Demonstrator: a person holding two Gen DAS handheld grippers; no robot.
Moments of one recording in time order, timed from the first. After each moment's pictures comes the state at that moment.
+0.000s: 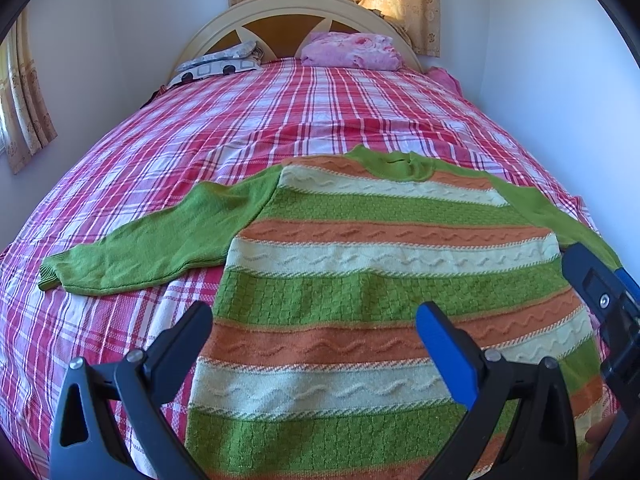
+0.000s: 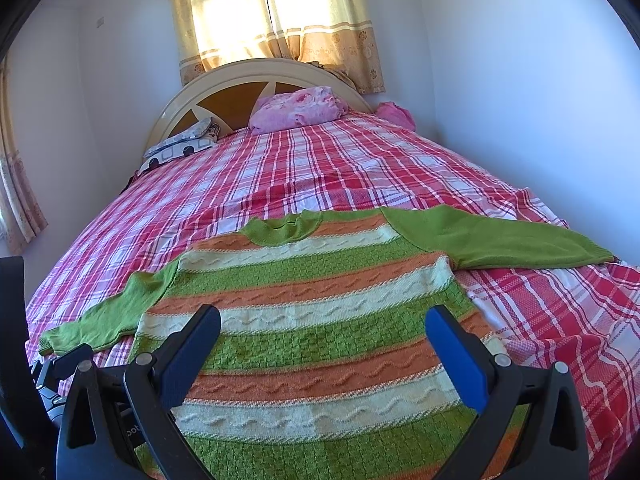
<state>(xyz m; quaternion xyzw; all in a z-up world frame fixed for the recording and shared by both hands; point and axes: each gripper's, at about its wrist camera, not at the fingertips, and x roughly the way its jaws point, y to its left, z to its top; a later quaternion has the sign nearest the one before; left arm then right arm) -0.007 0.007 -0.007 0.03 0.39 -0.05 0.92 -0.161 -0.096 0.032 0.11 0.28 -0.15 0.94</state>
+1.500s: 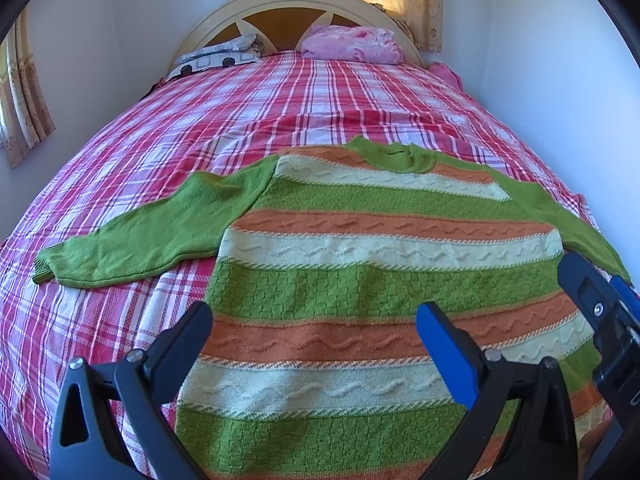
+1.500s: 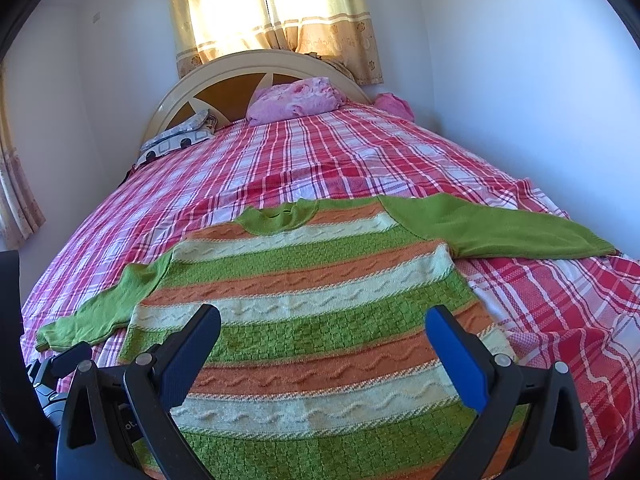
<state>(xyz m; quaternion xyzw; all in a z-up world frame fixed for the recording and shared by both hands) -0.004 0.006 -0.015 0.03 0.41 -0.05 0.91 -0.157 -0.098 0.018 0.12 0.29 -0.14 0.94</state>
